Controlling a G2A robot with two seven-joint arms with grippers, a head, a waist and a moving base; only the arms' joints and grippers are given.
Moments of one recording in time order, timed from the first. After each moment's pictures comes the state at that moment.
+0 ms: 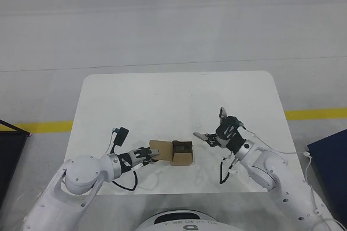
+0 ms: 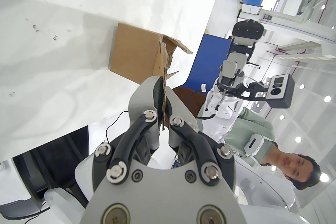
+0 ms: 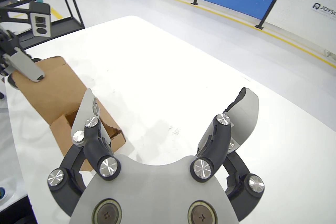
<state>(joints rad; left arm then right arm) 1.74 -0.98 -1.35 -2.16 -0.12 0.56 -0.75 -1.65 -0.93 1.22 -1.93 -1.15 -0.26 0.02</state>
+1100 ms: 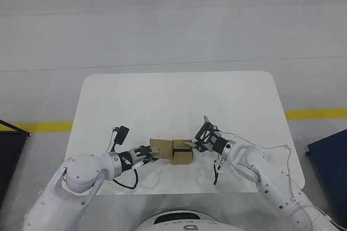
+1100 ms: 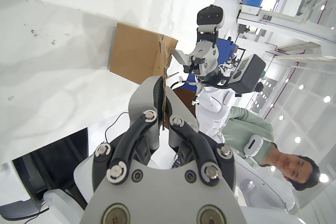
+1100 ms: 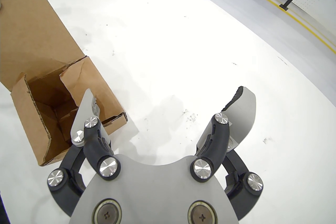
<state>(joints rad) 1.71 -0.97 -1.33 -2.15 -0.15 0.57 -0.73 -1.50 -0.98 1.04 -1.77 -1.29 -0.33 0.13</state>
